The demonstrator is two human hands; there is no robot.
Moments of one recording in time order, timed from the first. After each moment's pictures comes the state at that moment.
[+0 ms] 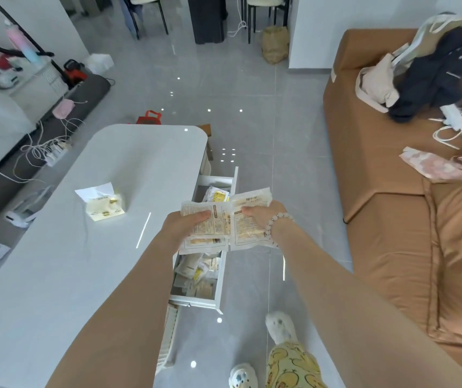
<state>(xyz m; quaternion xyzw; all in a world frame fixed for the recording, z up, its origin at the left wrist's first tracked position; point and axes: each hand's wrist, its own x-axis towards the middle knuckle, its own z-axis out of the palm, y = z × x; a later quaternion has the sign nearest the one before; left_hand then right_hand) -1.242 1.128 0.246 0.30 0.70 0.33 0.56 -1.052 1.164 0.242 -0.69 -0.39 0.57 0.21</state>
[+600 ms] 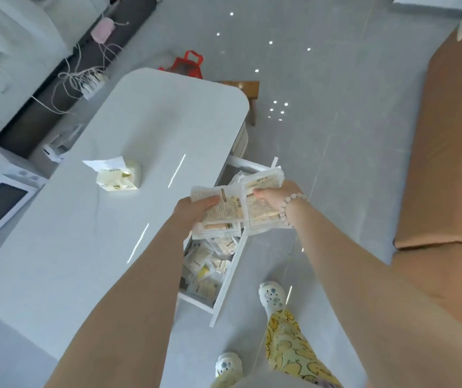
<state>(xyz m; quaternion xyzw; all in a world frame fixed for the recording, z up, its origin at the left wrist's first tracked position) -1.264 1.317 0.181 0.14 0.76 0.33 0.53 -1.088 1.406 0.187 -0.65 -0.49 0.57 0.05</state>
